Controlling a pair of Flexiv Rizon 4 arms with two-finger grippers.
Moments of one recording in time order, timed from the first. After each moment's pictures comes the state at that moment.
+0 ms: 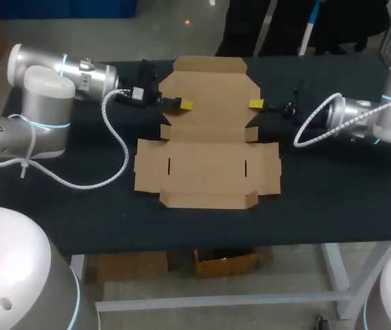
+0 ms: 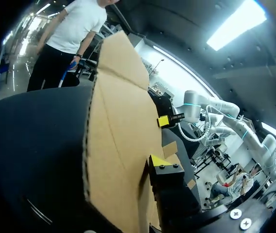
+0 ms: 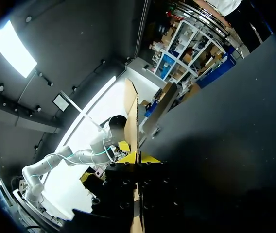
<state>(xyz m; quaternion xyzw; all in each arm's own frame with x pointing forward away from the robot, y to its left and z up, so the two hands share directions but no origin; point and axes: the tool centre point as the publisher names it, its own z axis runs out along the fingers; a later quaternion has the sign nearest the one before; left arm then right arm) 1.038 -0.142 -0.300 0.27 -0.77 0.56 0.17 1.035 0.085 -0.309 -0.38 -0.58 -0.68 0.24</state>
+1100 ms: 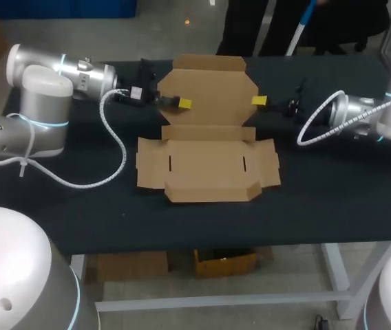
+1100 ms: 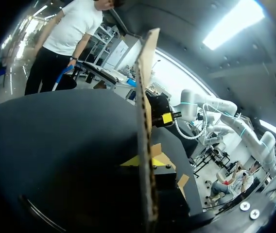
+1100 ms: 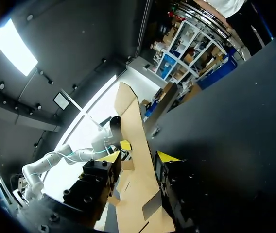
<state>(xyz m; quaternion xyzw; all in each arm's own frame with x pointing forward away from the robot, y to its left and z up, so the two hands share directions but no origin) 1.039 -0.139 -0.297 0.25 -0.77 0.56 0.16 1.038 0.076 -0.305 -0.37 -0.59 -0.68 0.23</state>
